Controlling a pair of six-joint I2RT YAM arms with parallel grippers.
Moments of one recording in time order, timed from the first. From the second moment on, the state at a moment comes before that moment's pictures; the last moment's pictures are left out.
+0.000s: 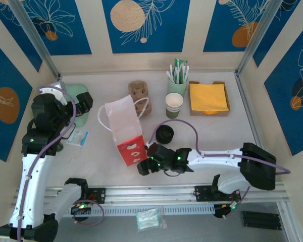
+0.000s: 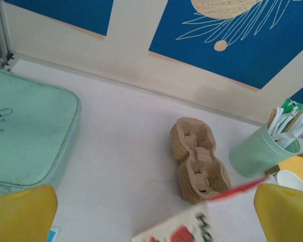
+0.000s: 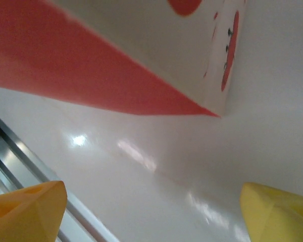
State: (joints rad) left arm -0.08 0.86 1.19 -0.71 0.06 -0.39; right arm 1.19 1.39 0.71 -0.23 0.03 0.72
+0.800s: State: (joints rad) left arm -0.08 0.83 1.16 -0.76 0.14 -0.41; right arm 1.00 1.73 1.16 -0.22 -0.07 0.60
